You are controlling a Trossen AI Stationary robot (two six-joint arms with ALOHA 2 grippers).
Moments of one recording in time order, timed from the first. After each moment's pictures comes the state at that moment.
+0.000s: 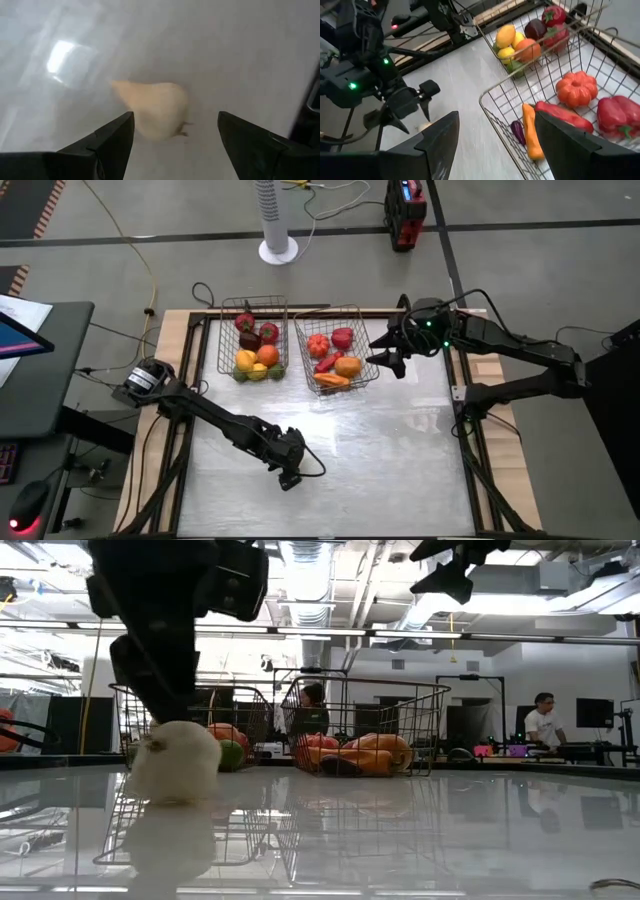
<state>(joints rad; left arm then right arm) -0.41 1.75 1.14 -0.51 0.01 -0.93 -0.32 1.09 1.12 -0.54 -0.26 0.26</state>
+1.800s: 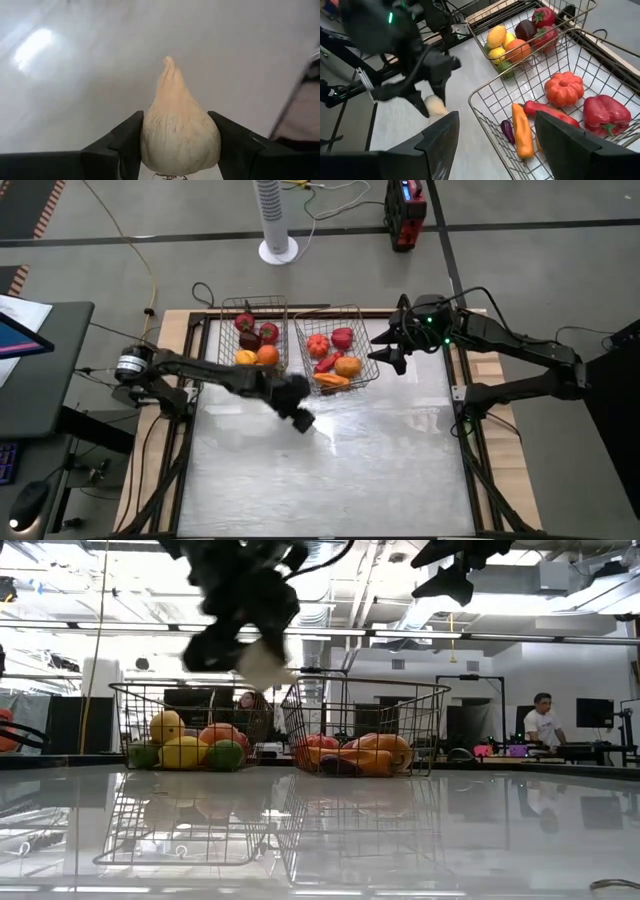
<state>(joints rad) -0.06 1.62 1.15 -0.56 0.16 -0.92 -0.36 1.09 1.12 -0.55 -0.26 0.23</state>
